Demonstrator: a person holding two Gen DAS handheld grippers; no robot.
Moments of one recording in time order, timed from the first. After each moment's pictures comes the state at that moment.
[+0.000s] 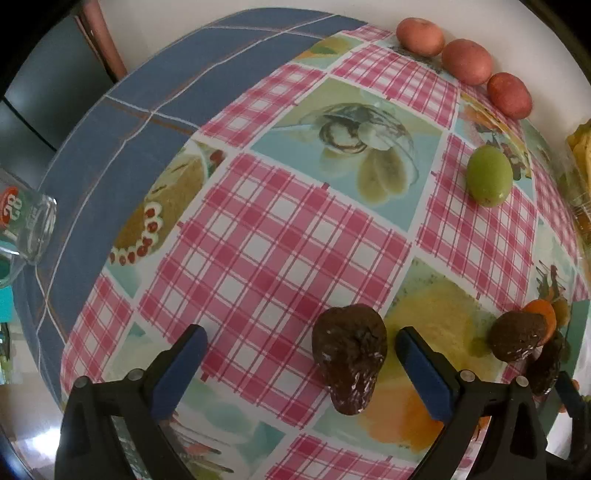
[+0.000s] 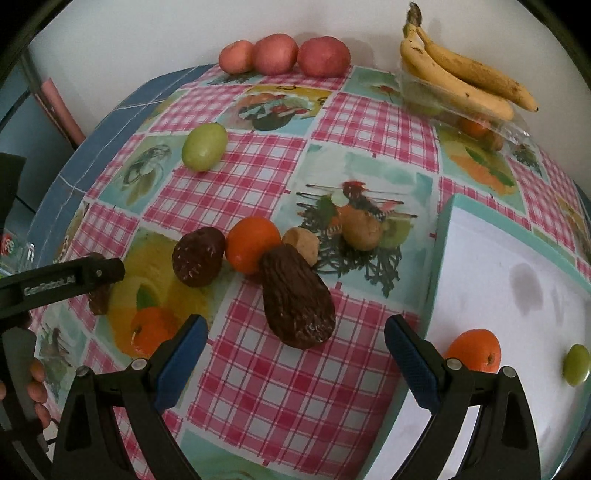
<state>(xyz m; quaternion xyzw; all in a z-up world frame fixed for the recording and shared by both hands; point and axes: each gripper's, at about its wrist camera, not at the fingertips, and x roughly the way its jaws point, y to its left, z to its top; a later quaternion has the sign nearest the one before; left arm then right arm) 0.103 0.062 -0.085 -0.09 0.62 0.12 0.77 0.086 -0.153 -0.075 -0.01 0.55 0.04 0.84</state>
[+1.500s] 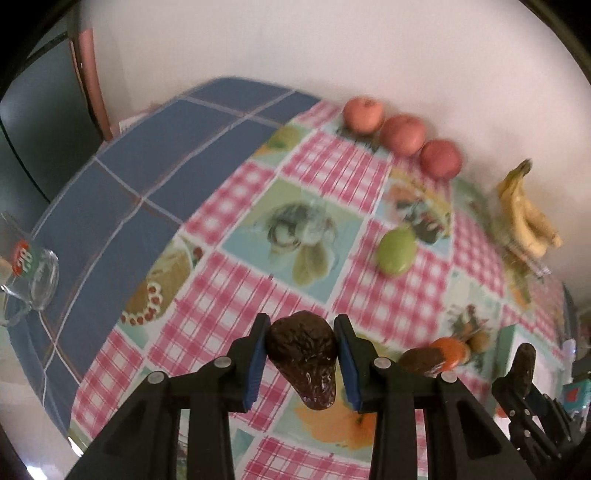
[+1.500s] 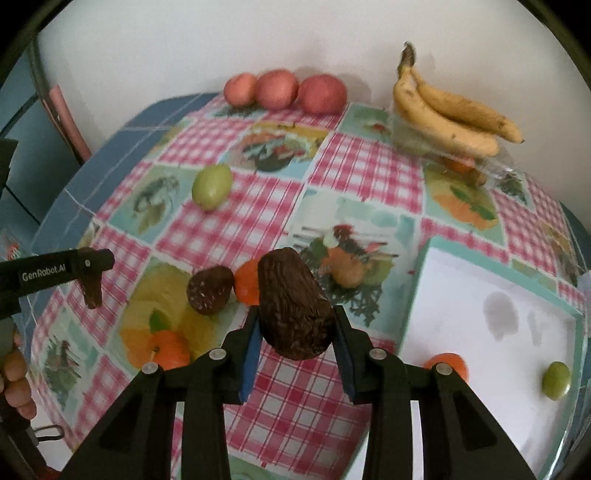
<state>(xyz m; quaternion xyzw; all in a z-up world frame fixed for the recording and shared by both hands) 0.106 0.055 0.001 -0.12 0.52 0.04 0.84 0.081 -0.157 -0.031 0.00 0.50 0.03 0.87</state>
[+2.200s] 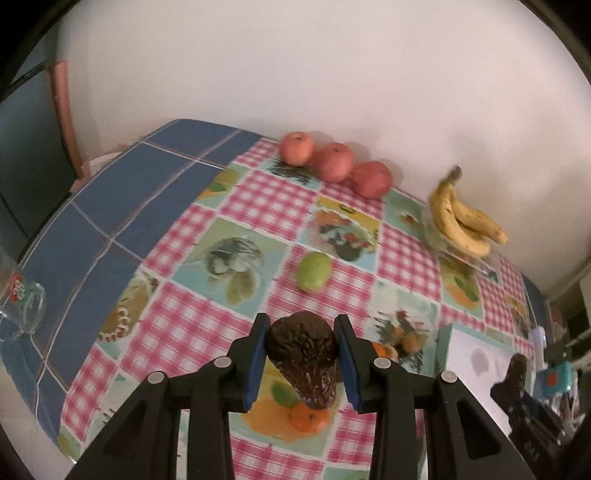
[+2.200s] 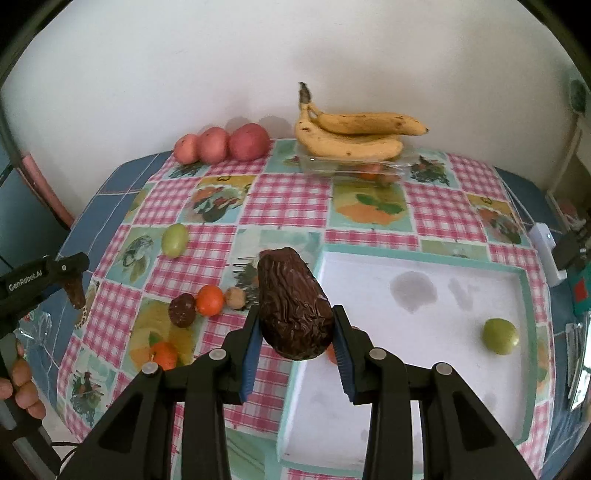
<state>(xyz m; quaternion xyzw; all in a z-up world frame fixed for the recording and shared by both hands) 0.086 0.003 0.046 -0.11 0.47 -0.03 0.87 0.035 -0.230 0.022 0.07 0.47 -0.05 0.88</state>
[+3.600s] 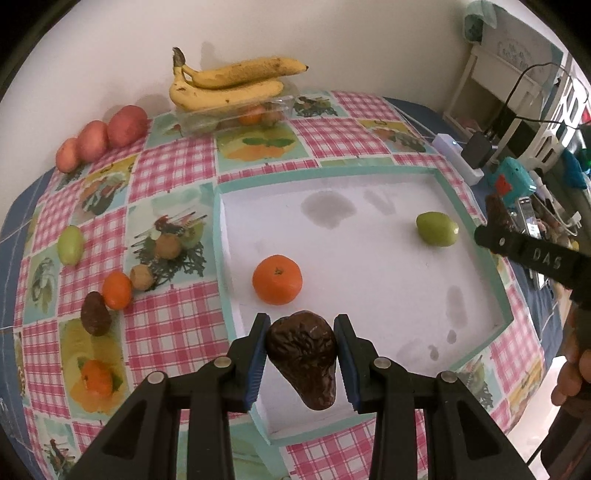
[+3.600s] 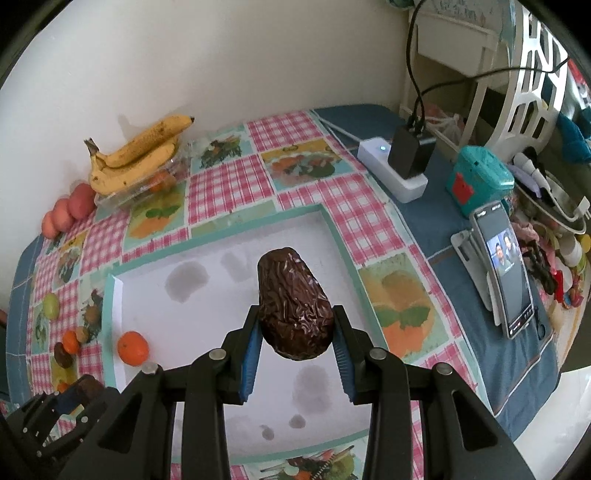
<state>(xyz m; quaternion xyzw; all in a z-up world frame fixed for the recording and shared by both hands) 0.010 -0.225 -0.005 0.10 0.53 -0.27 0.80 -0.046 -0.406 0.009 0.18 0.47 -0.25 0.83</state>
